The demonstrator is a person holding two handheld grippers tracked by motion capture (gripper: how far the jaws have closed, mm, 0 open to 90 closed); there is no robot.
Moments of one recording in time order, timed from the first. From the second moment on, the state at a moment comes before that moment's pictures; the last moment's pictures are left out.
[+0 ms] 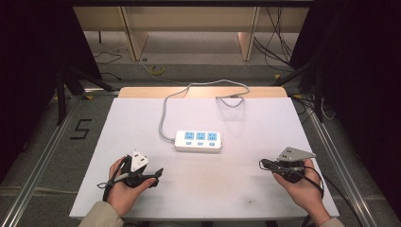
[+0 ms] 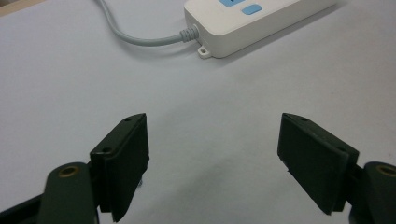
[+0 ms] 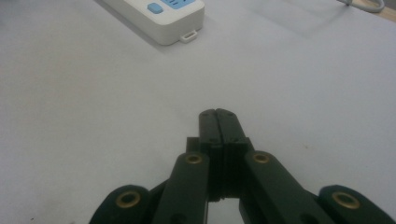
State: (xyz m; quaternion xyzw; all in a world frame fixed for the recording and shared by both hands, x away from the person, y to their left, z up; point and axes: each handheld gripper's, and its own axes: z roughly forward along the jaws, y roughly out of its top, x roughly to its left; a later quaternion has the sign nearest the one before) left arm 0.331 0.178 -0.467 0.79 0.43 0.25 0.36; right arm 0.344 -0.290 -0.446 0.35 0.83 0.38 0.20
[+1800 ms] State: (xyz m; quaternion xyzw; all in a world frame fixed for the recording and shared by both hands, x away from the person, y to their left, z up) left arm 0.332 0.180 -0.467 0.79 0.43 0.25 0.36; right arm 0.391 -0.228 -0.414 0.33 0.88 0.30 0.13
